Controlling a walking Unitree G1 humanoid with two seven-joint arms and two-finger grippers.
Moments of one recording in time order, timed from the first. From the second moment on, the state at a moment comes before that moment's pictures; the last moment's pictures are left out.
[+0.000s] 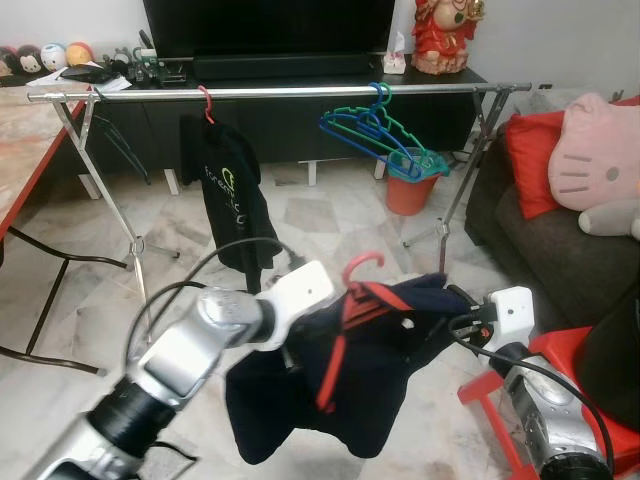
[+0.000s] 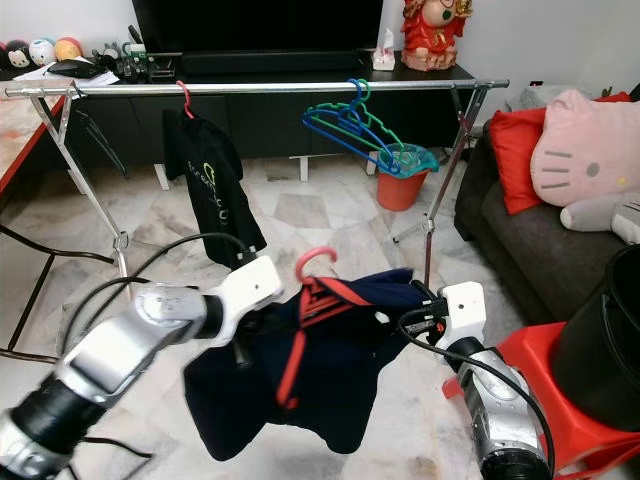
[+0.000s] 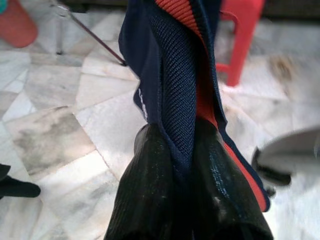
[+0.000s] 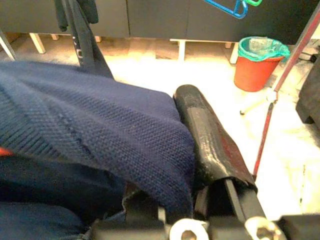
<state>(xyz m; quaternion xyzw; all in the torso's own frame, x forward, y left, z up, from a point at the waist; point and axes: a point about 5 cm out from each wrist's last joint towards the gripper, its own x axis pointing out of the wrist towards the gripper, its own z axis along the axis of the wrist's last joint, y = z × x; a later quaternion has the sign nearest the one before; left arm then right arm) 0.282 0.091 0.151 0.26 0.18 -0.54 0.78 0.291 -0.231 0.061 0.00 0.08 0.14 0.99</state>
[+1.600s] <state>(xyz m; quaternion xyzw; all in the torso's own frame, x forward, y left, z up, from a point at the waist) 0.266 0.134 0.153 0.41 0.15 -0.65 0.62 0.275 -0.224 0.015 -0.13 0.27 0.24 0.92</state>
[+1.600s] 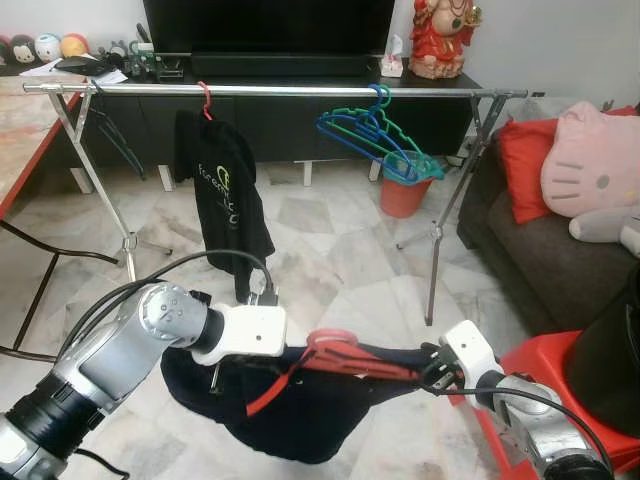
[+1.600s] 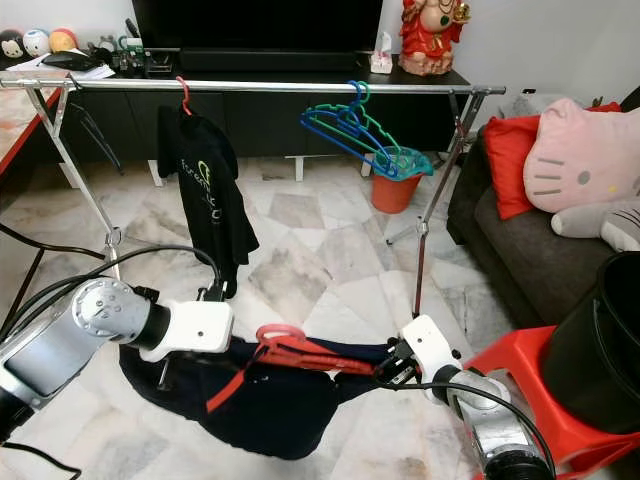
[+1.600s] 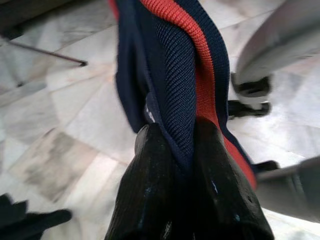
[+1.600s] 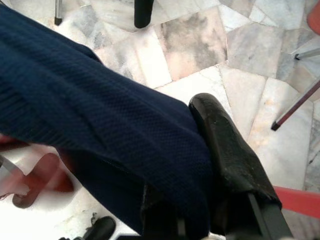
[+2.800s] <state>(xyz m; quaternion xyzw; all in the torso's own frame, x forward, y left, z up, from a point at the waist) 0.253 0.105 0.144 0.38 0.14 -0.70 0.59 0.273 -0.246 0.025 -0.11 0.31 0.33 0.89</state>
